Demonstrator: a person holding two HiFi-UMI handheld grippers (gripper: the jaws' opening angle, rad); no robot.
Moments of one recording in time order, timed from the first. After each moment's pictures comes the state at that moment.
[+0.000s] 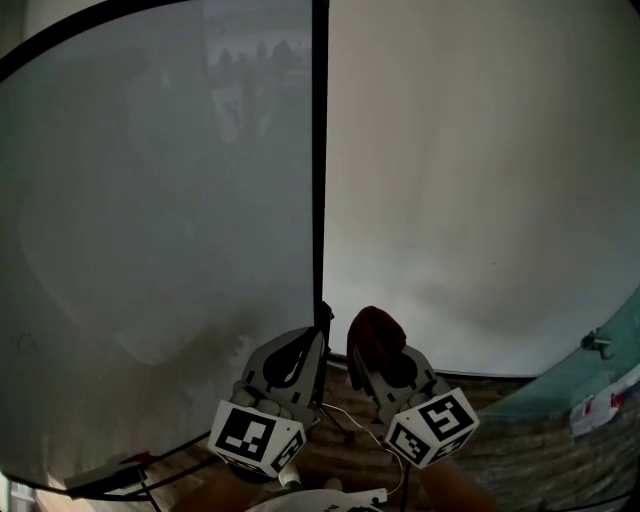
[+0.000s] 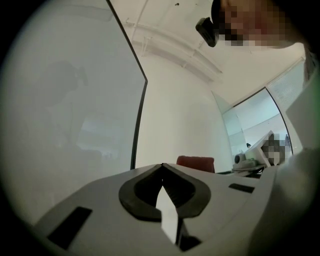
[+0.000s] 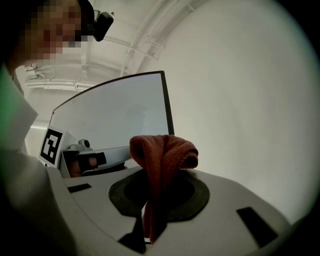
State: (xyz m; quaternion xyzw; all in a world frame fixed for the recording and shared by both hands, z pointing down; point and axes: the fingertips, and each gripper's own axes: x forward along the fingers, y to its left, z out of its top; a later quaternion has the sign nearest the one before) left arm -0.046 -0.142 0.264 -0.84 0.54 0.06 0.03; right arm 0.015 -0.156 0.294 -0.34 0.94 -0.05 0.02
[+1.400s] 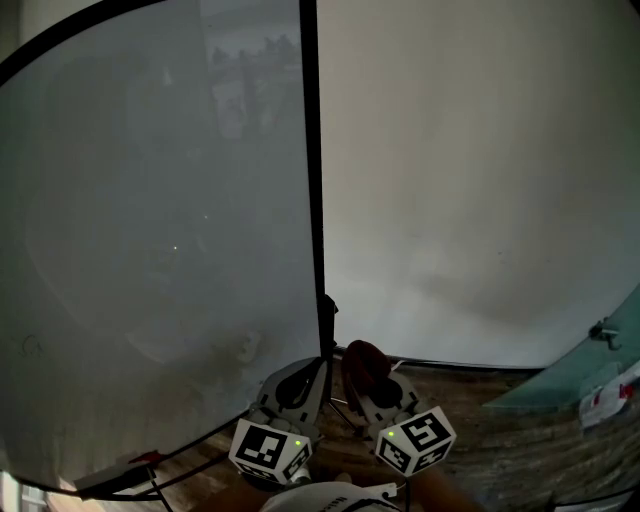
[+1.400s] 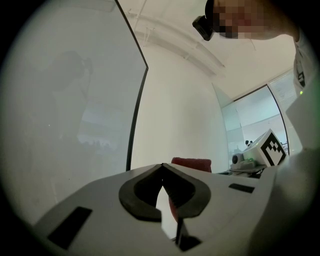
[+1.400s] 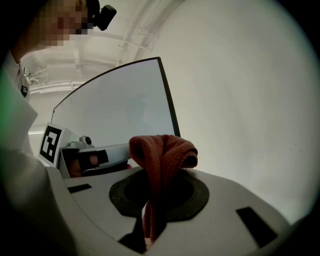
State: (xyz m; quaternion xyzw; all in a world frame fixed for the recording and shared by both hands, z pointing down) left arm -0.039 -0.125 0.345 -0.84 0.54 0.03 -0.02; right arm 0.010 -0.133 0.380 -0.33 0.94 -0.10 -0.02
